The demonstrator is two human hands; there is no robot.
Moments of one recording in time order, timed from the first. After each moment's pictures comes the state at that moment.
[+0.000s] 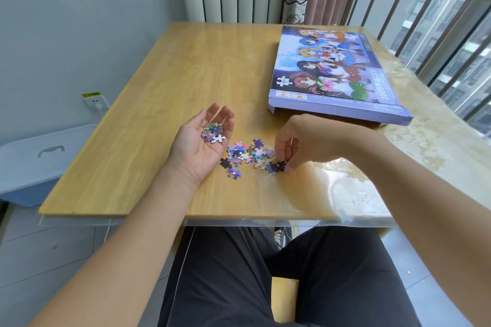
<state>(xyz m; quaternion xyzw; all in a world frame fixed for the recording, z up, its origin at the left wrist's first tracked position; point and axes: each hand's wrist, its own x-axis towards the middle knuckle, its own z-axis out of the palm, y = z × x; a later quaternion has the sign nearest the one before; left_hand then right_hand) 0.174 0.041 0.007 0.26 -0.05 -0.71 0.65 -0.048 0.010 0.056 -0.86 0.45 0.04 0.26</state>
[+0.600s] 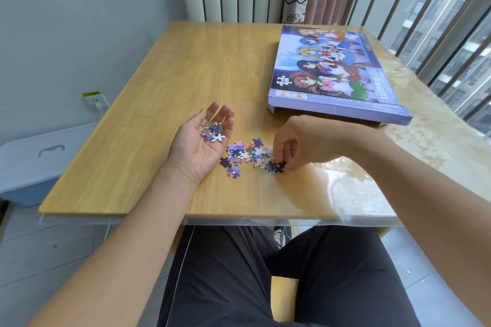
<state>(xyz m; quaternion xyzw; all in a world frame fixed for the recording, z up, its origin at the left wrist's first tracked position) 0.174 0.042 0.008 0.26 -0.05 -0.71 0.65 -0.047 0.012 0.057 -0.86 0.44 0.05 0.25</state>
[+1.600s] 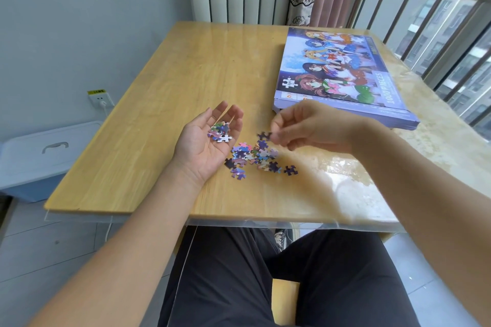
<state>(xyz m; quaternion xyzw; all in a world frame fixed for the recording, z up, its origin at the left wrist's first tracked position) 0.175 0.042 0.006 0.24 -0.08 -0.73 0.63 -0.043 0.004 0.062 -0.70 0.40 -0.13 0.58</state>
